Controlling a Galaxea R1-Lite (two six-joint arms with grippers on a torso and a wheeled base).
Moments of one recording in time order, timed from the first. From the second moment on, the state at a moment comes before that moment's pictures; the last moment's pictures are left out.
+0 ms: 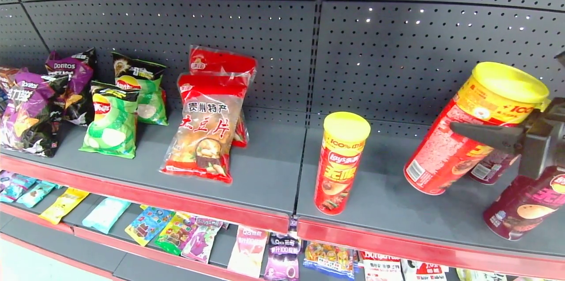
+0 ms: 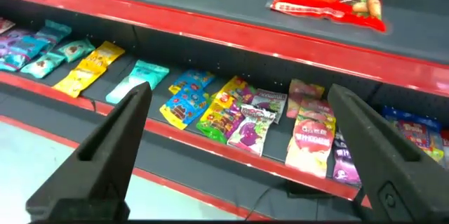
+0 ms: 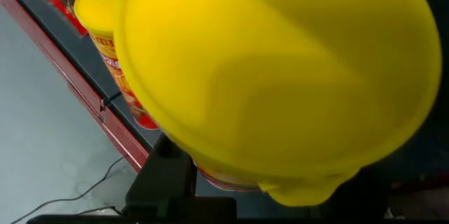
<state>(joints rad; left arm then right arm) 0.13 0.10 0.00 0.01 0.01 -0.02 0.24 1.19 -0.82 -0.10 0.26 -0.23</state>
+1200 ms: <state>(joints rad) 0.13 0.10 0.00 0.01 -0.02 -0.01 0.25 1.64 -1.07 -0.26 0.25 -0.21</state>
